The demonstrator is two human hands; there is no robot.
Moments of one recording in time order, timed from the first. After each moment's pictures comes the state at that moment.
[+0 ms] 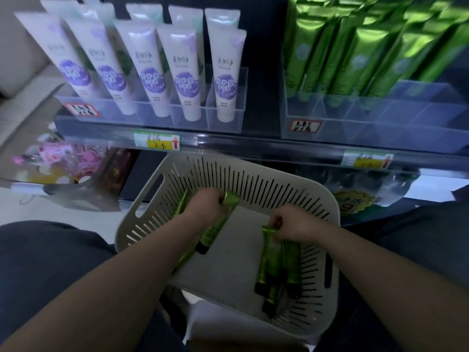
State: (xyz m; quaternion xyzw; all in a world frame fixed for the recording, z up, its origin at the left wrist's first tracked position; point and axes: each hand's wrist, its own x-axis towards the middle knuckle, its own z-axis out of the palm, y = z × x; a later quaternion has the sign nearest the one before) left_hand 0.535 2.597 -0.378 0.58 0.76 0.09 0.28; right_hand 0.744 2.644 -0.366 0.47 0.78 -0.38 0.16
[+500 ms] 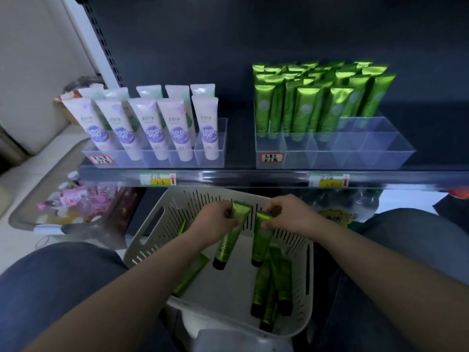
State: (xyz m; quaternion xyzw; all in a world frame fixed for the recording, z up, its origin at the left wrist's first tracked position) left_hand 0.573 2.583 -0.308 0.62 0.71 0.19 0.28; right_hand 0.767 2.643 -0.291 0.48 0.78 -0.39 -0.08
